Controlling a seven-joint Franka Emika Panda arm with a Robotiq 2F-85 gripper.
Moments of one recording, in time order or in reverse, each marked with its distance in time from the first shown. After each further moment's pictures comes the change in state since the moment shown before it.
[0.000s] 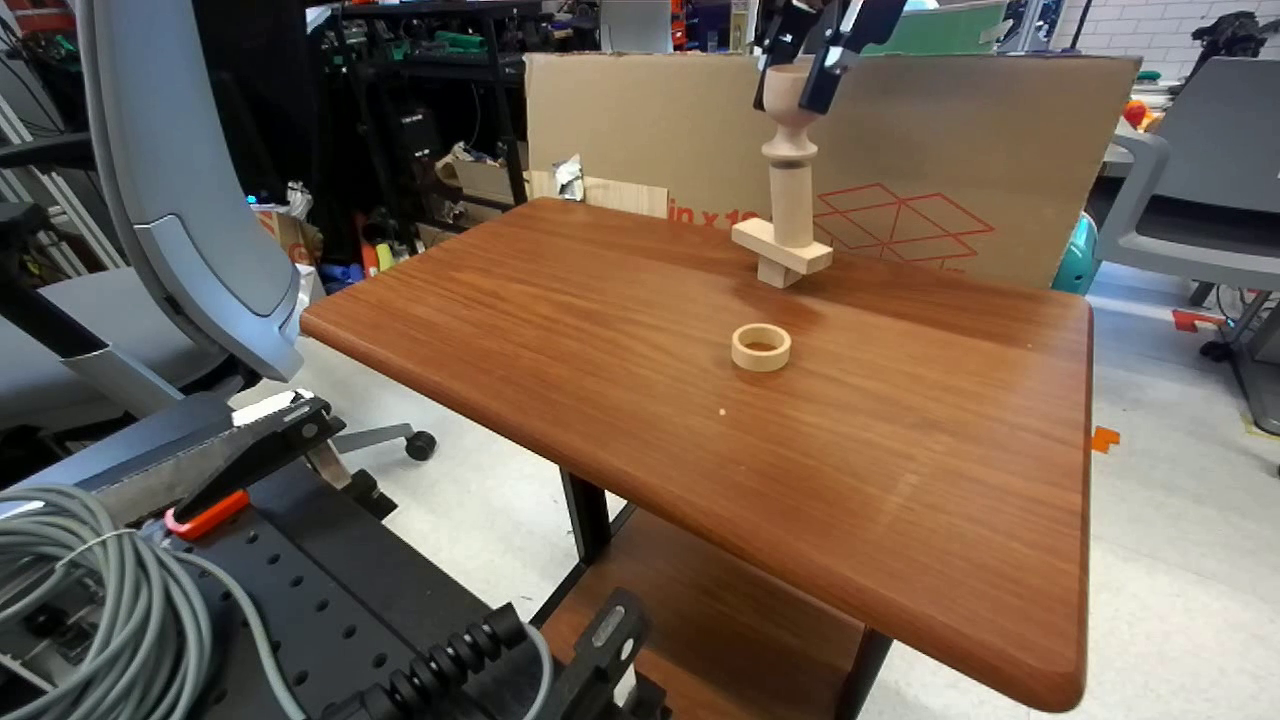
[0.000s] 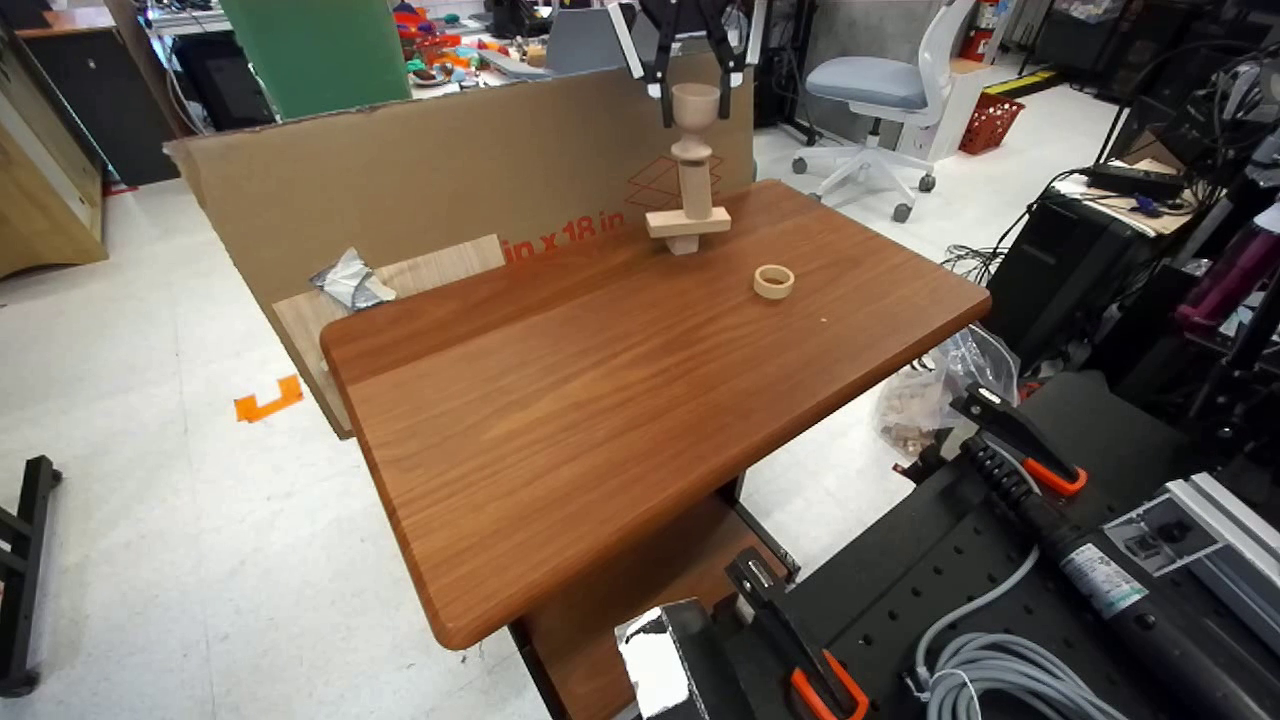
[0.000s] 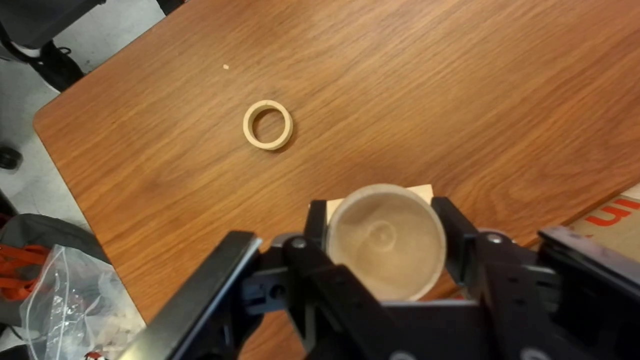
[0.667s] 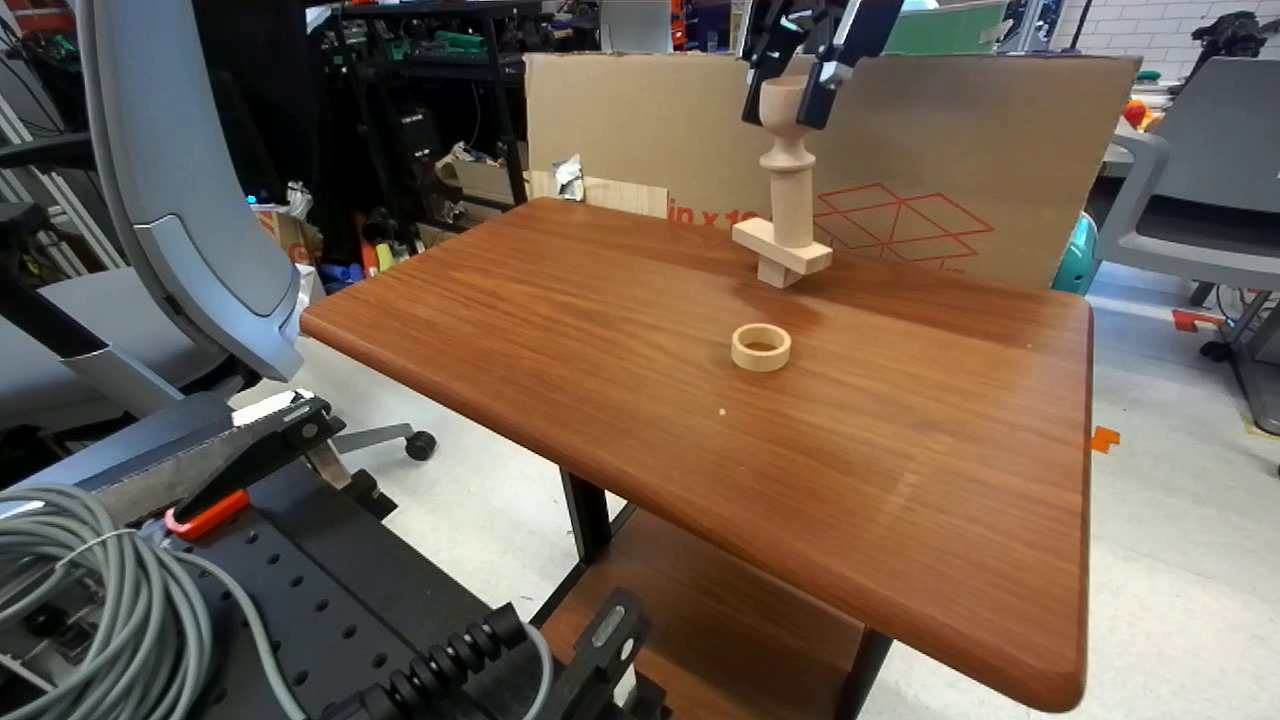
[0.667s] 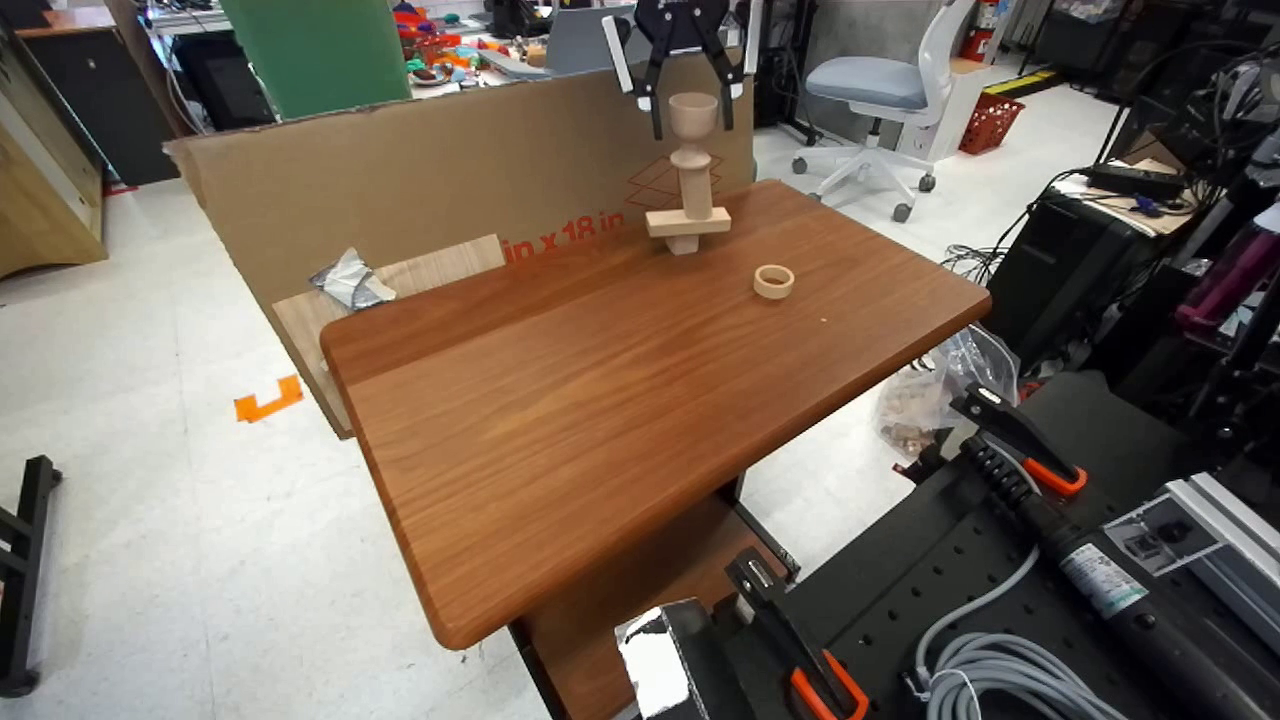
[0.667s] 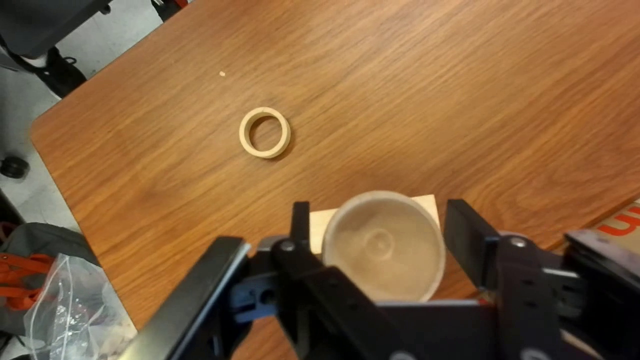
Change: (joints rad) arm 0.007 0.031 0.001 0.025 -0.003 -0.017 0.021
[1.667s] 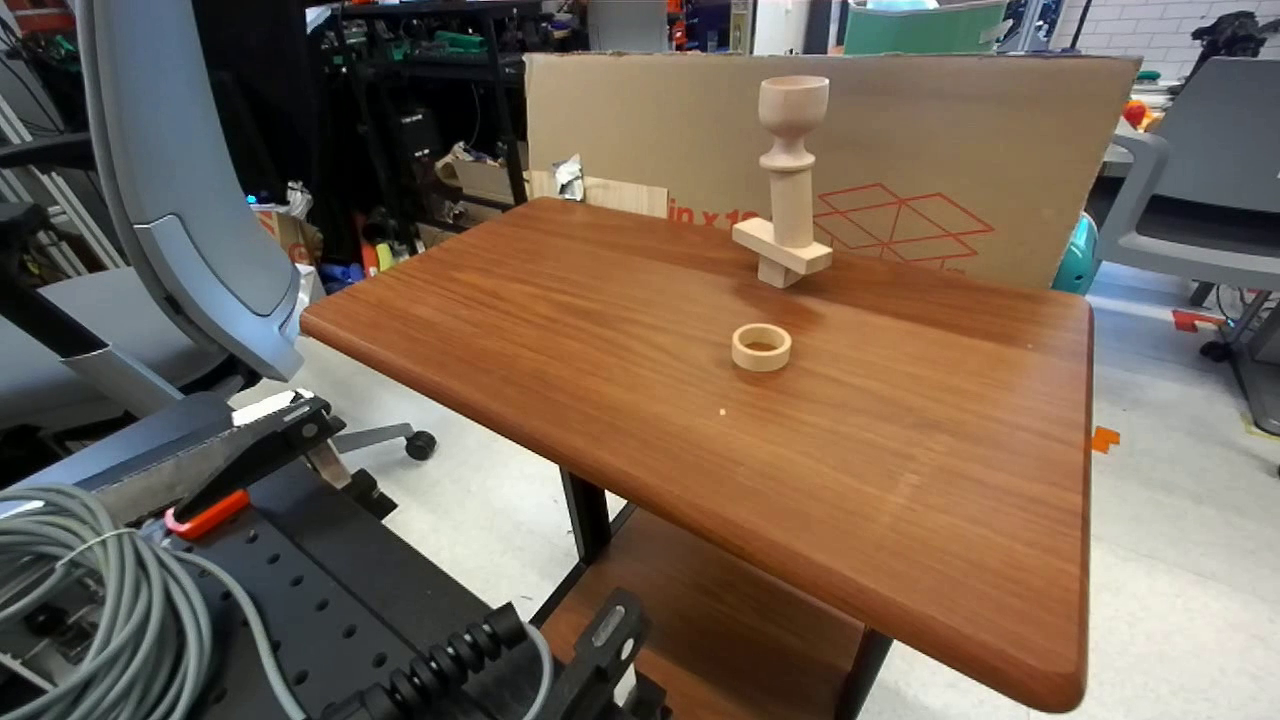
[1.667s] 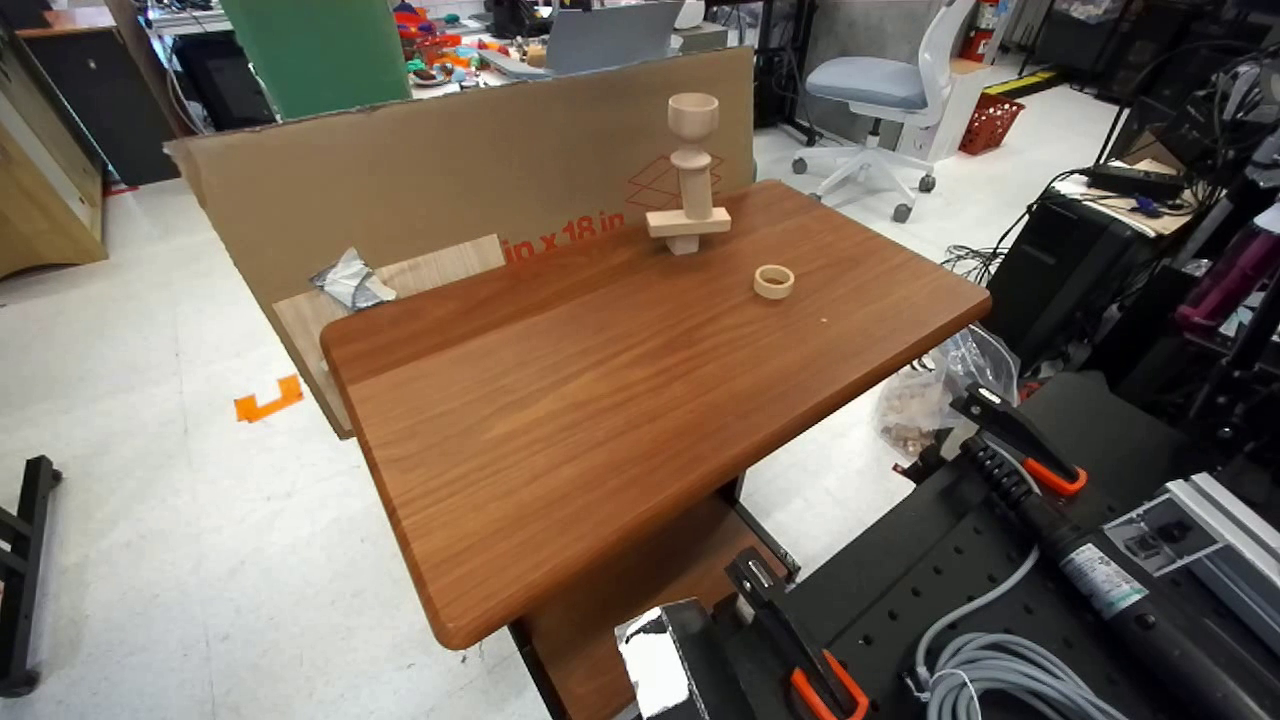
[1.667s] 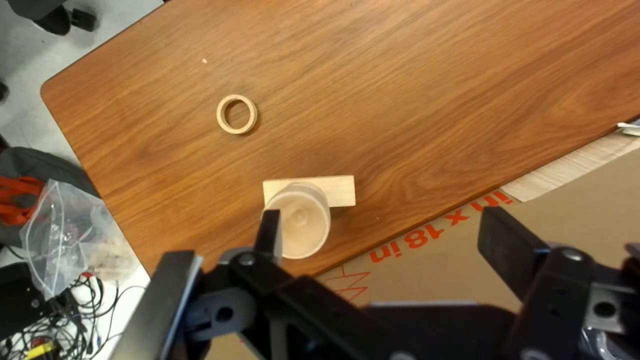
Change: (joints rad) arm 0.094 -0.293 0.007 -0.254 -0.054 0.142 -0.005
